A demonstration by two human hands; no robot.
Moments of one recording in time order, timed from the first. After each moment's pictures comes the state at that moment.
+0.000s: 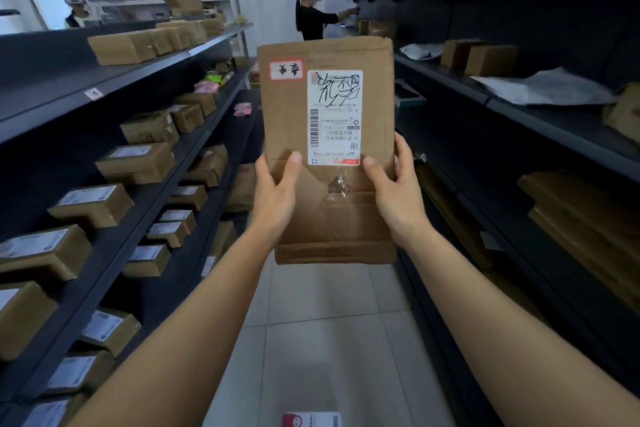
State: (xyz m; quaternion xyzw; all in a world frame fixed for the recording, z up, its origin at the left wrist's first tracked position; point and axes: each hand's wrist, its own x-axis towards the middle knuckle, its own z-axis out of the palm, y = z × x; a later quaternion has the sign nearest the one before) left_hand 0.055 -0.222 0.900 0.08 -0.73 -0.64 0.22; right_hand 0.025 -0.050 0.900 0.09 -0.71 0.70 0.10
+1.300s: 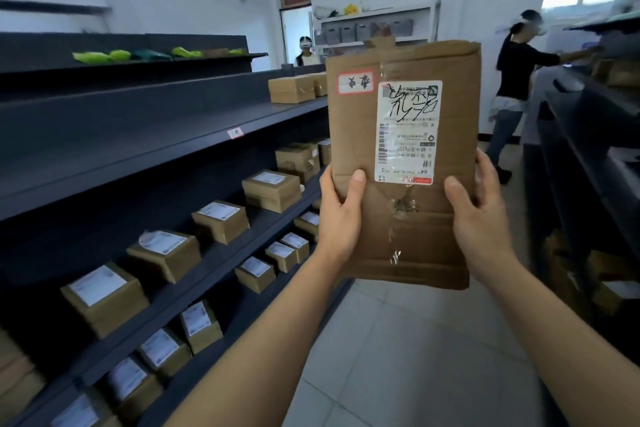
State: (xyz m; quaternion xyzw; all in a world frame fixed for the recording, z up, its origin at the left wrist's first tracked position) left_hand -0.145 -0.274 0.924 0.19 -0.66 -0.60 0.42; right_hand -0.247 -0.134 0.929 0.27 -0.63 0.72 0.00
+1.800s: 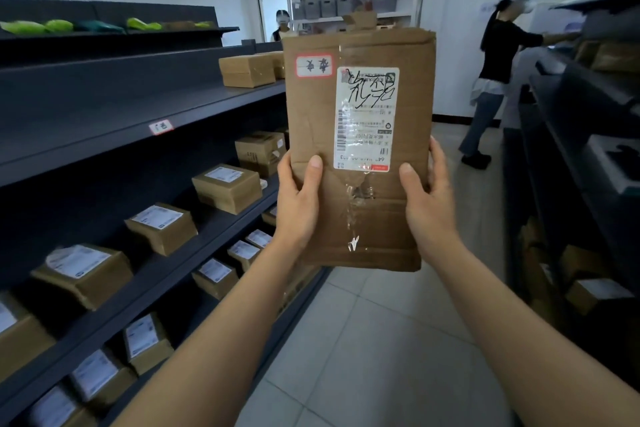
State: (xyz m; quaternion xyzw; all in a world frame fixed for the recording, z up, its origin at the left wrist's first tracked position) left_hand -0.266 -0.342 0.910 0.21 -0.67 -0.55 0.45; right_hand -0.371 -0.203 0.913 0.28 -0.61 0.73 -0.03
